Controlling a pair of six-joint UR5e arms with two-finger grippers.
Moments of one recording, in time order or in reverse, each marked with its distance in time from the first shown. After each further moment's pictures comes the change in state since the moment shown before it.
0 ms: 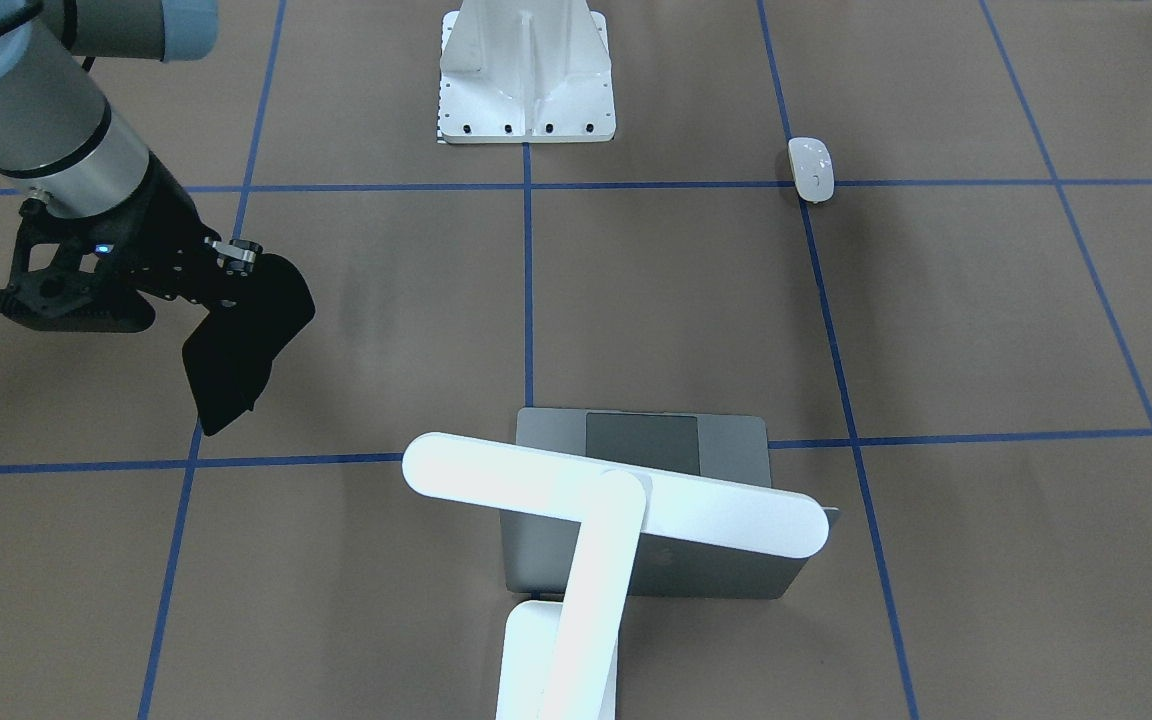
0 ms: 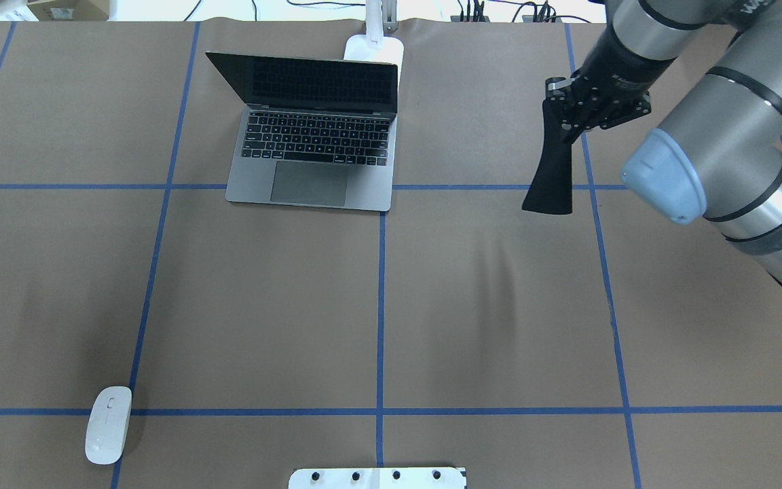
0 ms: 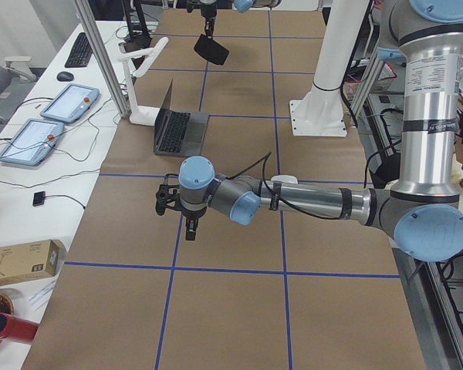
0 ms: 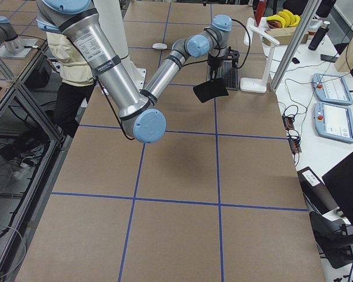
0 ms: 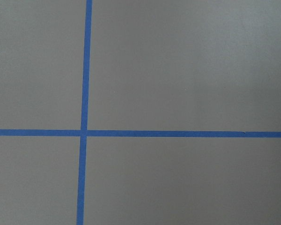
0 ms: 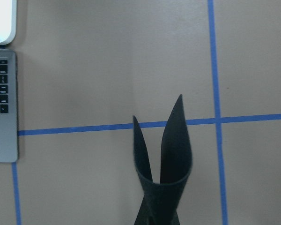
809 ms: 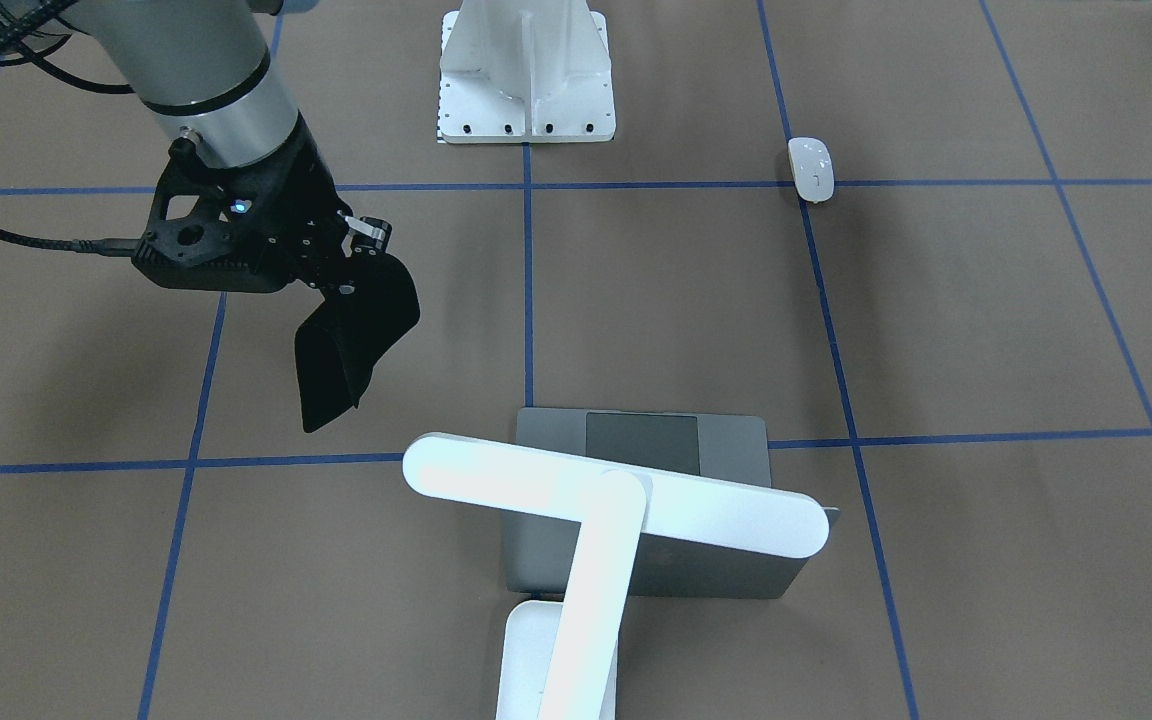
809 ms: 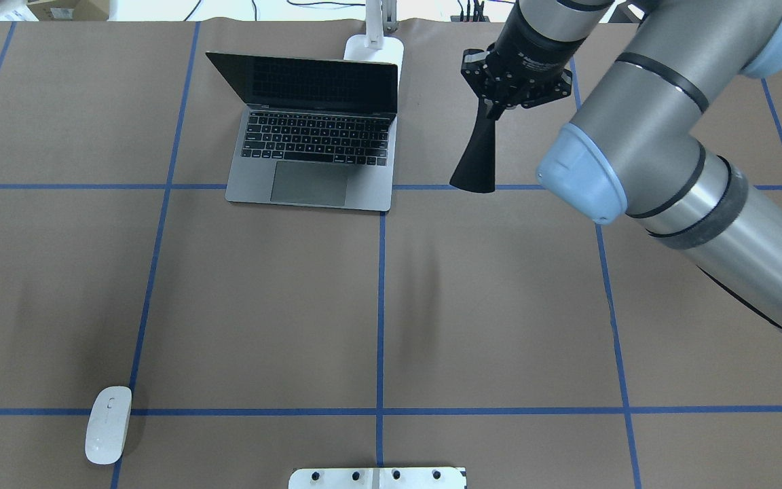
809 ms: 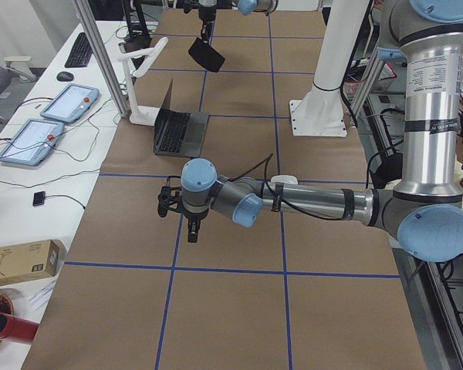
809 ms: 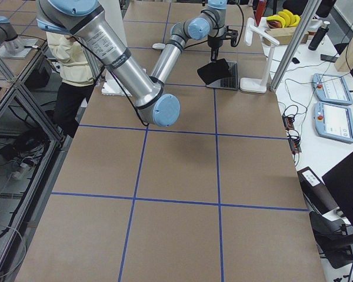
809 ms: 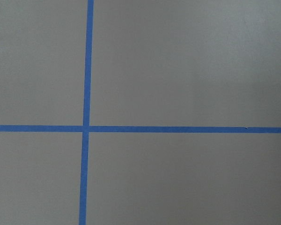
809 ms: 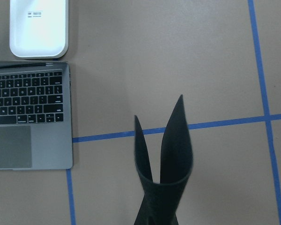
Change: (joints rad) left arm 0.000 0.013 -0.001 -0.002 -0.001 0.011; right arm -0.071 0.179 -0.077 0.038 -0.109 0.202
